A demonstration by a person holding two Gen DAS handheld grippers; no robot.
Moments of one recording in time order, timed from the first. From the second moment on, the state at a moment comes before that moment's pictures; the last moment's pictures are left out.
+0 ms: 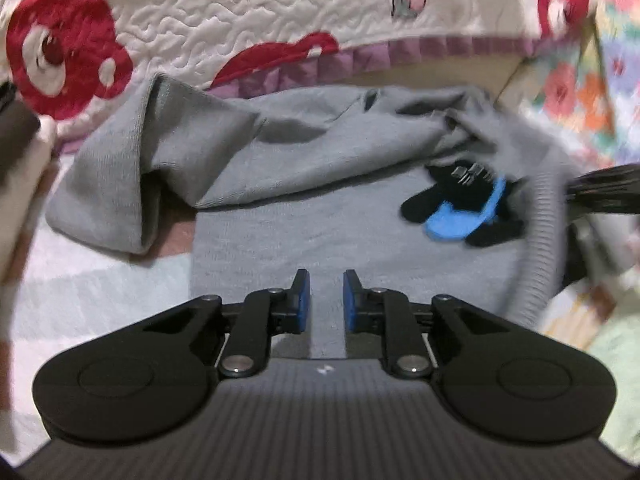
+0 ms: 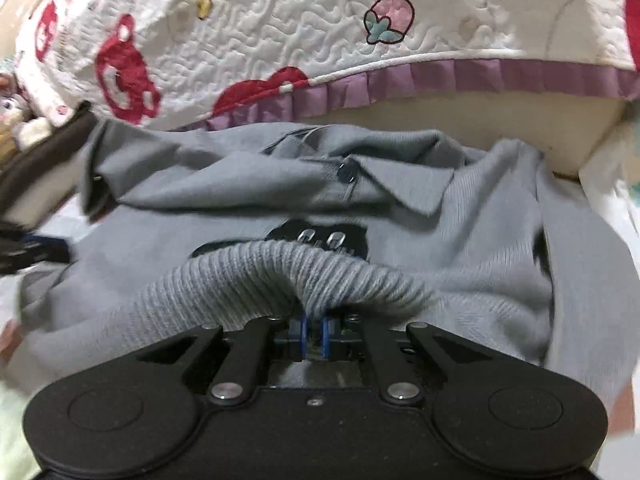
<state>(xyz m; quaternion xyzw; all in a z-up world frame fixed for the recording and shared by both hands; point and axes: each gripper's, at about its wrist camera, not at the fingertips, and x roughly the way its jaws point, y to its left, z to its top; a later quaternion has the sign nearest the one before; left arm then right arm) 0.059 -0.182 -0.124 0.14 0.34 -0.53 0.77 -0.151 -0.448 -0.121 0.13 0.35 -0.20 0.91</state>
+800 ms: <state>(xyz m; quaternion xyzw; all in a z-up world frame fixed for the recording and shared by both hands) 0.114 -0.219 -0.130 0.11 0.38 -0.44 0.81 -0.152 -0.446 -0.113 0.14 0.35 -0.21 0.90</state>
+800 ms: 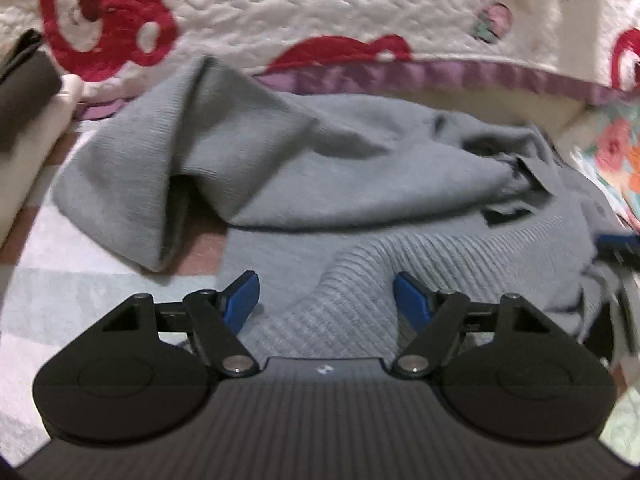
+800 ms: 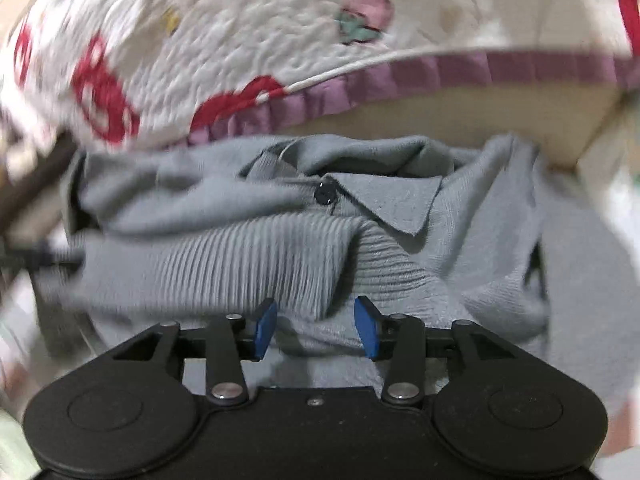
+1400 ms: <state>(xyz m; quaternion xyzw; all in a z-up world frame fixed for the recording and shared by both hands) 0.119 -0.140 -0.115 0.05 0.48 -0.41 0.77 -0.111 -0.464 -0.129 0.17 0.35 -0.29 0.87</state>
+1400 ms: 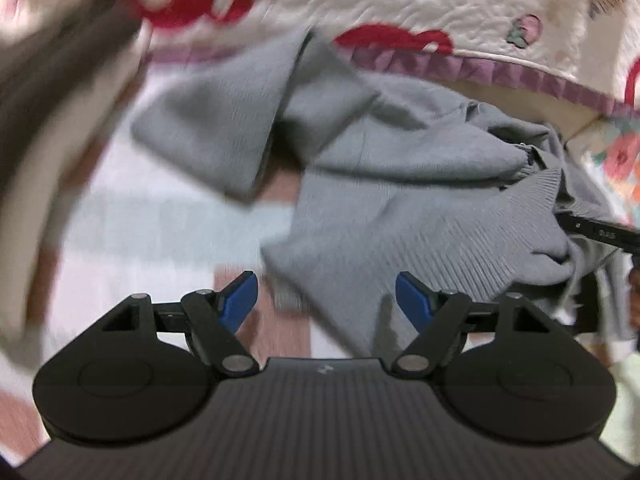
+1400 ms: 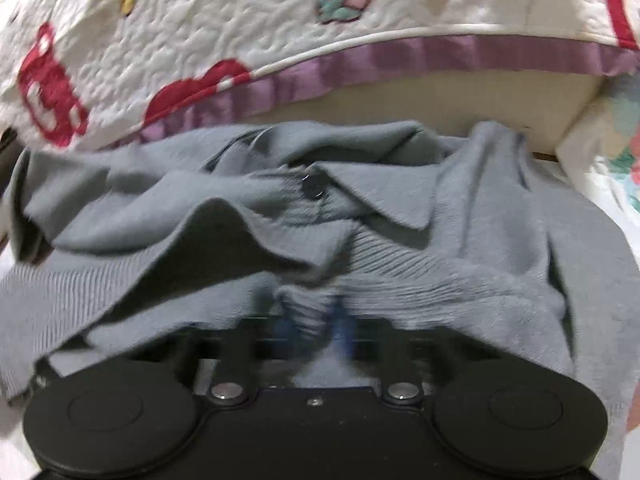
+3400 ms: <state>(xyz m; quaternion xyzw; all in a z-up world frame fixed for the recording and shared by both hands) 0.102 -0.129 -0.154 -0.02 0.57 -0.43 0.70 -0.369 -0.354 -0.077 0.20 0.31 -0.41 0.84</state>
